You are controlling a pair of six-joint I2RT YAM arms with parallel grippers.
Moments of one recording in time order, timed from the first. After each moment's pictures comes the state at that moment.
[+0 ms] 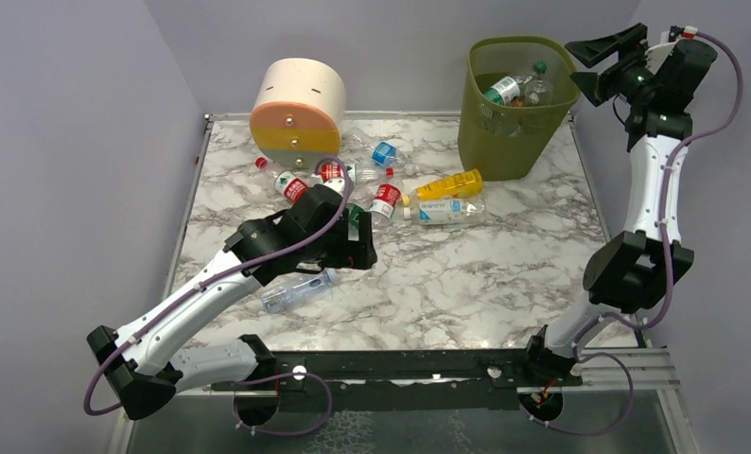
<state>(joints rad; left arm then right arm) -0.84 1.09 1.20 -0.94 -0.06 -0.64 -0.36 1.79 1.92 -0.21 -0.70 1.01</state>
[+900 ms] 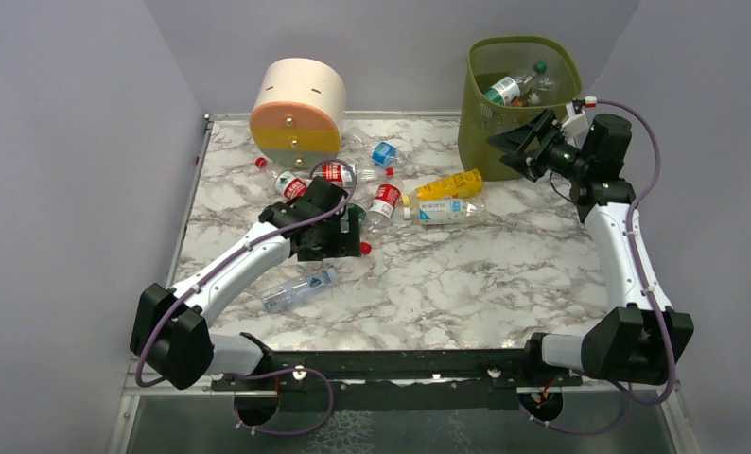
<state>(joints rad) -0.58 1.30 1.03 -0.83 -0.02 -0.62 -0.12 1.29 1.19 -0.21 -0.77 0.81</state>
